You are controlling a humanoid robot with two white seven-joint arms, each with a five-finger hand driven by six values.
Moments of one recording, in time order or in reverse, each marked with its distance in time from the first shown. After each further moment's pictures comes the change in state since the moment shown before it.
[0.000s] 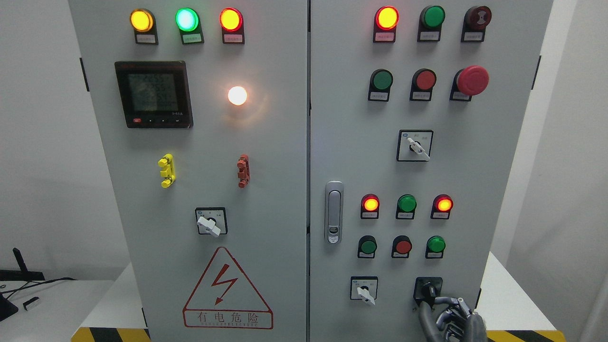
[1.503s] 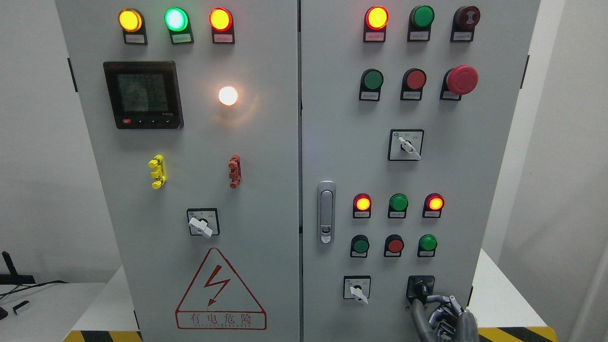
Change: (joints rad) left arm 0.000 0.000 0.000 0.000 0.000 0.000 0.000; right arm -0.009 0.005 0.023 -0.001 -0.011 0.024 0.000
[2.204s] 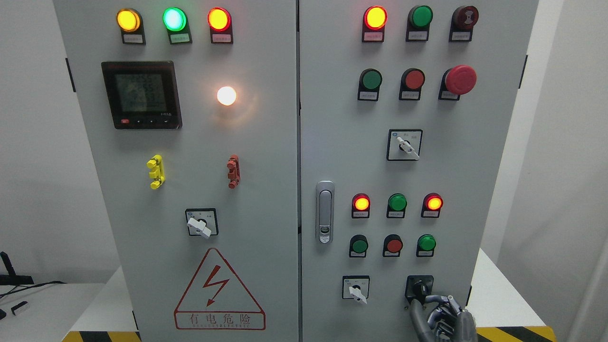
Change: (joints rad) left arm 0.000 0.000 0.000 0.000 0.000 0.000 0.000; right arm -0.001 0.001 0.001 0.000 0.000 0.002 0.006
